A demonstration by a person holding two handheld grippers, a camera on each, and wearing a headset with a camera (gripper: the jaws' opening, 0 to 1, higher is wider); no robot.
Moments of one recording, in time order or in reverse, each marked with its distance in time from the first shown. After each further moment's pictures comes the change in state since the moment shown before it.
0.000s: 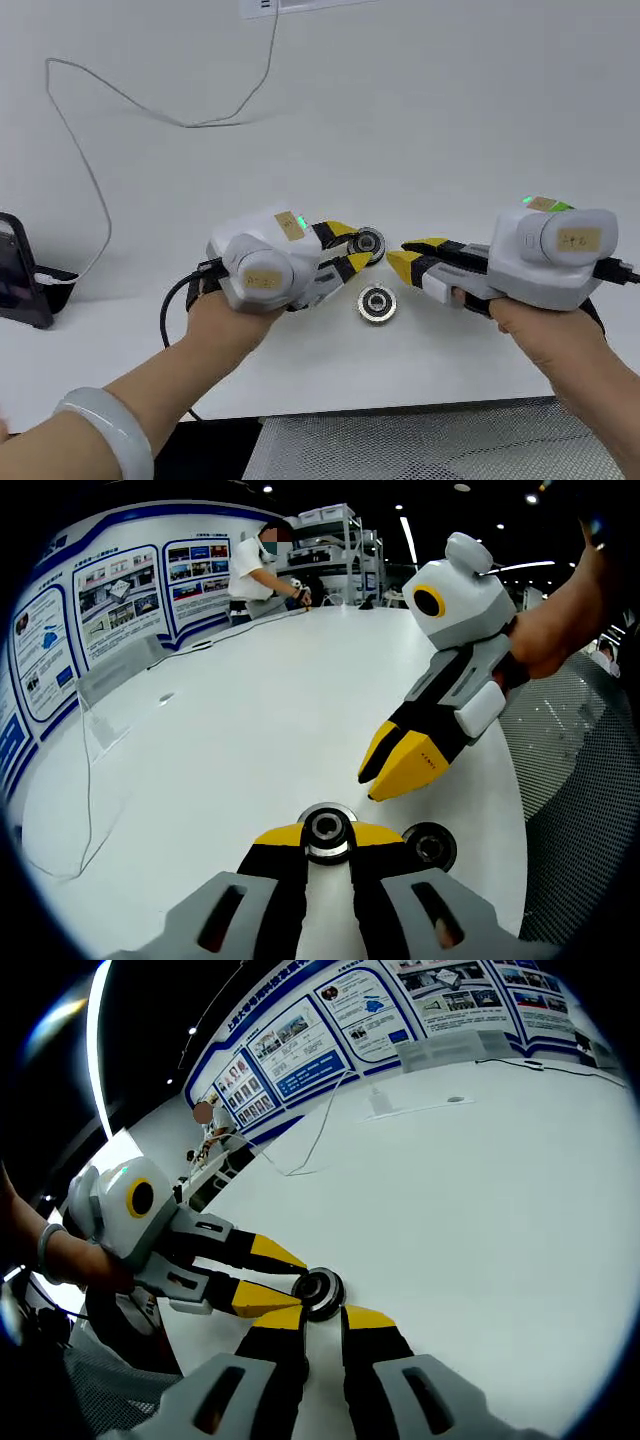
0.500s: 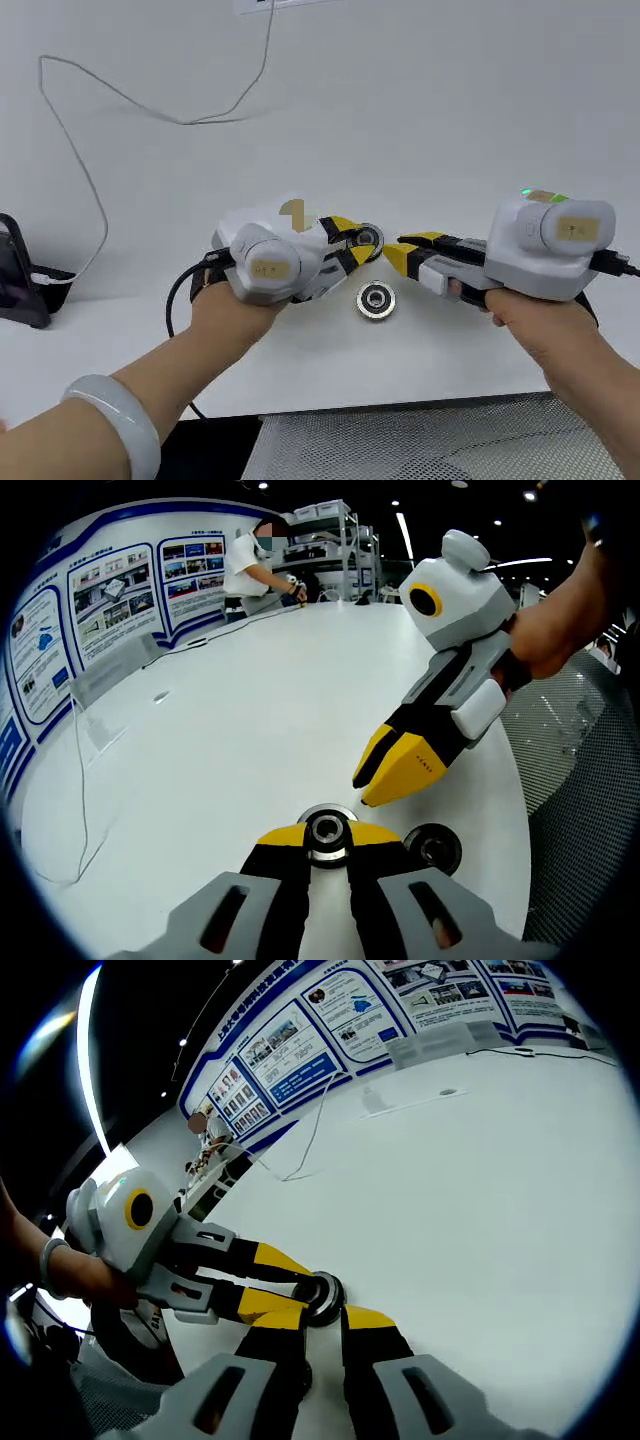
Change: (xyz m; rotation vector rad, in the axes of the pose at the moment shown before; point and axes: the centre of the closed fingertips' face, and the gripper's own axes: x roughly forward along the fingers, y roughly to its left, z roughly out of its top) left arm 0.004 0.000 -0.002 0.009 0.017 -0.015; right arm 0.006 -0.002 0.001 0.073 -0.017 0.010
